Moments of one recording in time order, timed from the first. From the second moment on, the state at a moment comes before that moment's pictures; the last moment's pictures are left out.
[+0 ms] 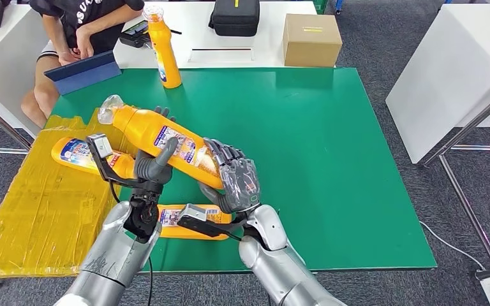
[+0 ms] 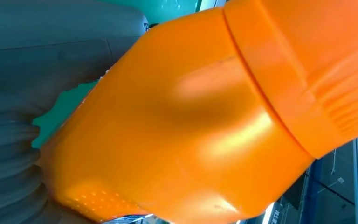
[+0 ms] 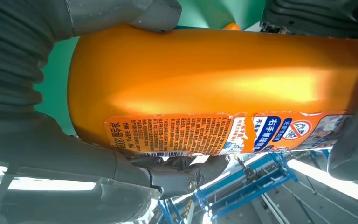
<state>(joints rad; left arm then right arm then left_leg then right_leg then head) -0.46 -0.20 -0.27 -1.12 0.56 -0.15 -0.17 -0.46 0.36 0.42 -0.82 1.01 -0.70 -0.39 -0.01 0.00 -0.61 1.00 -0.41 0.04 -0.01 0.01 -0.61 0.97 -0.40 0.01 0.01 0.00</state>
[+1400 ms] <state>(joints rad) -0.40 -0.20 -0.24 -1.21 0.64 -0.17 -0.16 -0.48 0.37 0.45 -0.75 0.99 -0.70 -0.38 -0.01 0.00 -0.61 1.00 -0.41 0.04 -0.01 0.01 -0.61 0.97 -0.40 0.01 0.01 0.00</state>
